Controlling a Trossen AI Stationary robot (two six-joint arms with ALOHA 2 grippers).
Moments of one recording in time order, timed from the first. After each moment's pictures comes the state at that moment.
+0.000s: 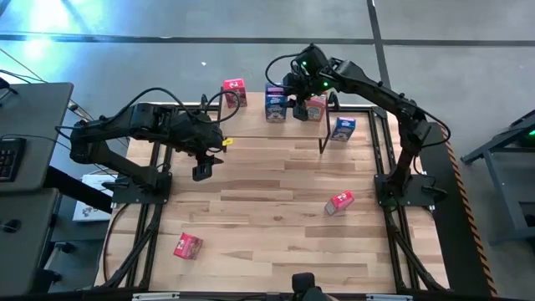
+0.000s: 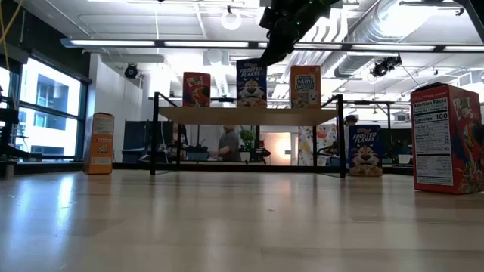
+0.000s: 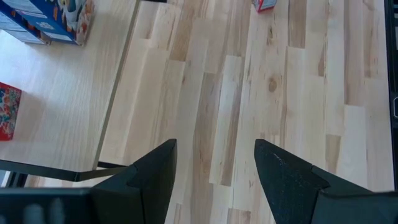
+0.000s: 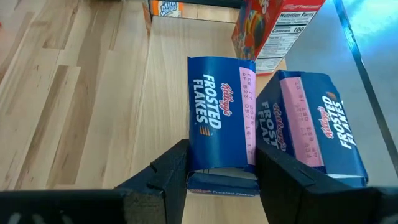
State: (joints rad) left arm 0.01 1.32 1.67 -1.32 -0.10 -0.10; right arm -0.60 1.81 1.88 -0.88 -0.35 -0.54
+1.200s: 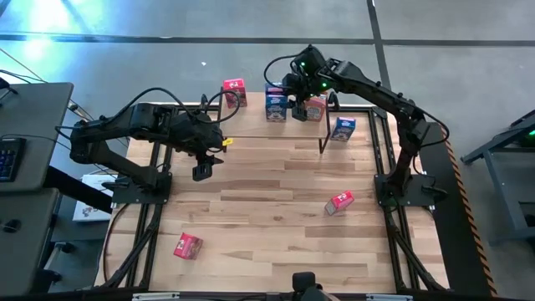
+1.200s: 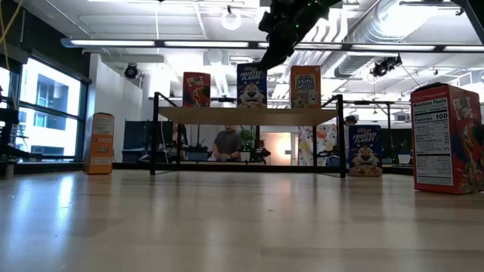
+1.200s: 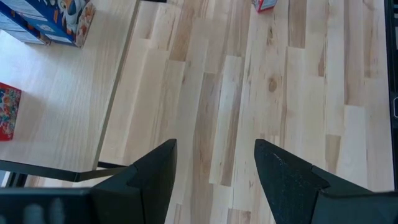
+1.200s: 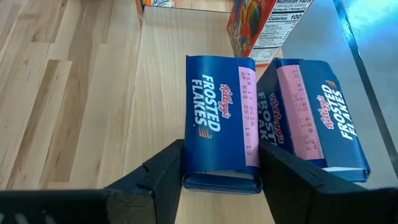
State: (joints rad) left arm 0.01 1.32 1.67 -1.31 -0.10 -0.10; right arm -0.60 1.82 1.88 -0.89 -0.32 -0.54
